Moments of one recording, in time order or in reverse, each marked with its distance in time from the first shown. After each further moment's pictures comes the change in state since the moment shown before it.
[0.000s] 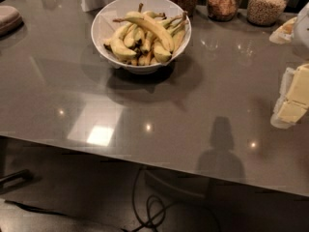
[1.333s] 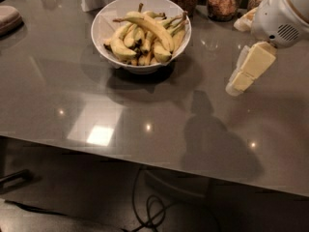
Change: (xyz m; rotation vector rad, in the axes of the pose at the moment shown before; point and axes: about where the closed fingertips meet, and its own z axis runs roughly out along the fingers) arm -0.063 -0.066 0.045 -0.005 -0.273 0.020
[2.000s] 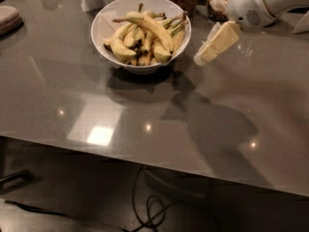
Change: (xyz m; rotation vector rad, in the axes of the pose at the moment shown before) arm -0.065 -0.067 0.036 0.052 -0.305 0.007
